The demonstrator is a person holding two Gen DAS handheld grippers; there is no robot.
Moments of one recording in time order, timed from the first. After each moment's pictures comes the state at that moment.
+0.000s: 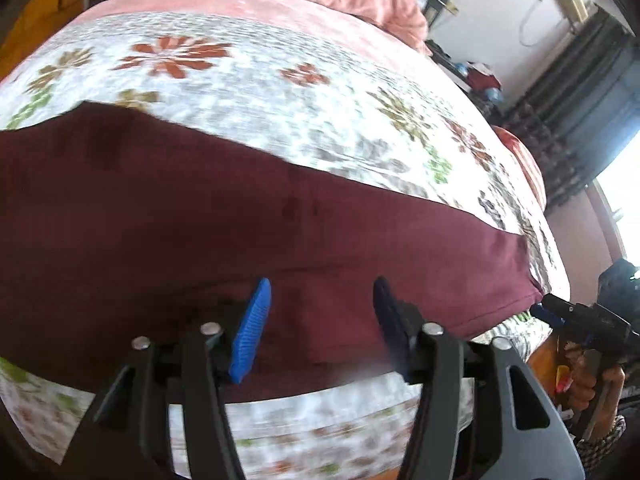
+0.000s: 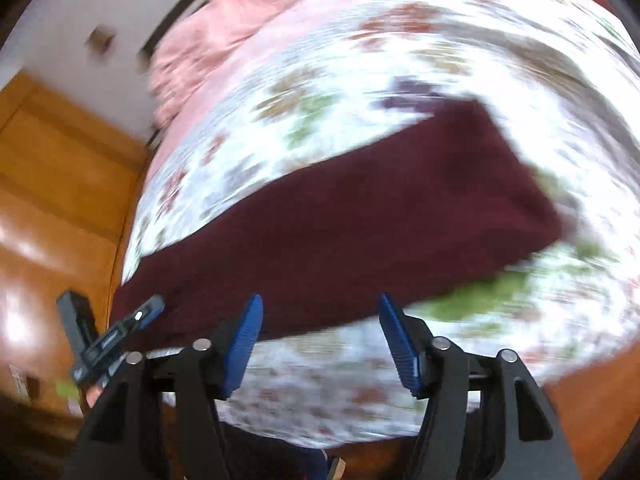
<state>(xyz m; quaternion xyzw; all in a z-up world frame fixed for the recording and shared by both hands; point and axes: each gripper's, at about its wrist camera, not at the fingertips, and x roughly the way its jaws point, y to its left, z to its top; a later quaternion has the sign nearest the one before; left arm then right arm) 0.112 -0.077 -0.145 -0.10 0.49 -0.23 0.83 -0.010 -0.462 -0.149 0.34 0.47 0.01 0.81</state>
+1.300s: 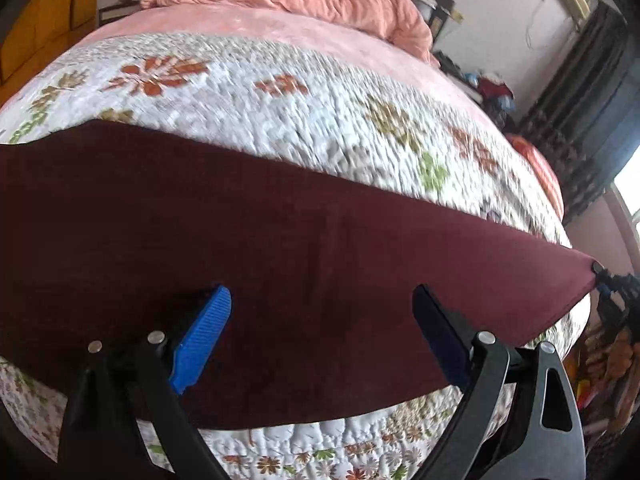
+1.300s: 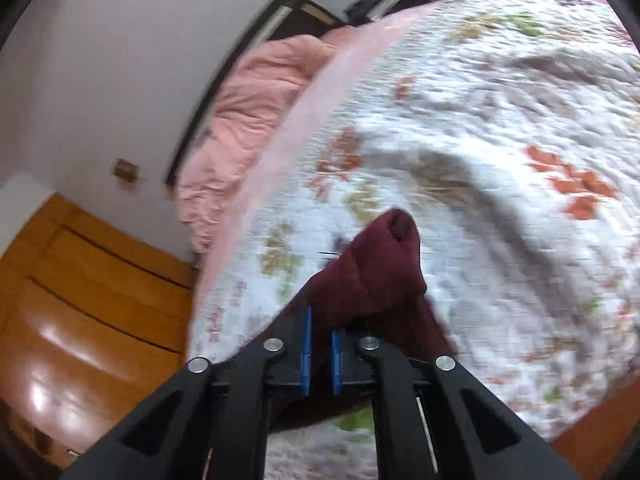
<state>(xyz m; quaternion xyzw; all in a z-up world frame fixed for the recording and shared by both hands) 0.099 -0.136 -0.156 -0.07 0.48 -0.20 0.85 -0.061 -0.629 -0.133 0.46 0.30 -0.02 0.84</state>
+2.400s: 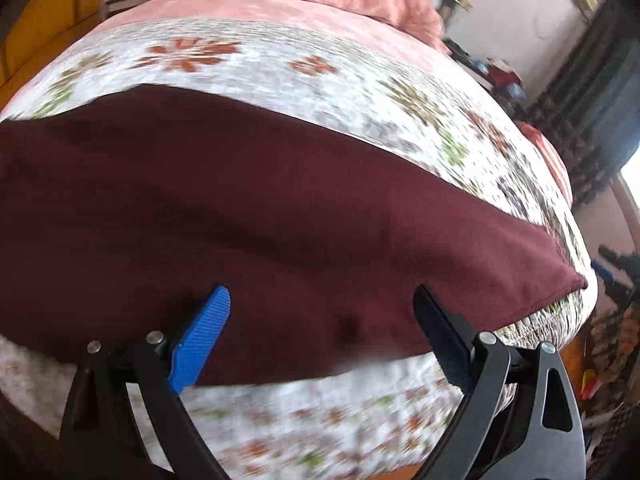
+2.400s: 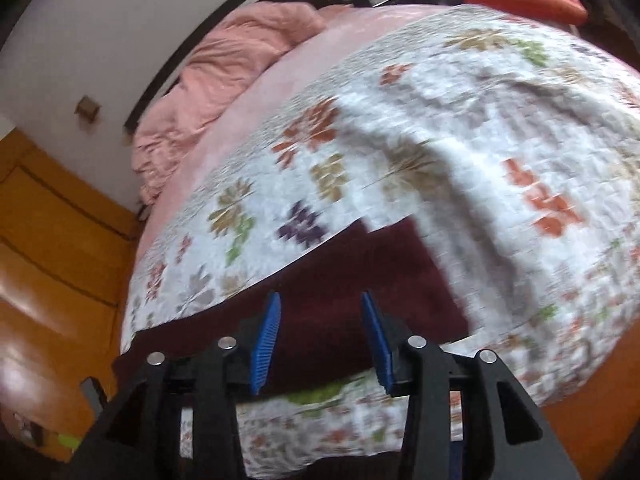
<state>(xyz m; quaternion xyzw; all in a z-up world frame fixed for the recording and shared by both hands) 0.085 -0.077 -0.152 -0.08 0.49 -0.18 0.85 -0.041 -0.598 -0.114 0.36 0.38 -0.04 0.85</state>
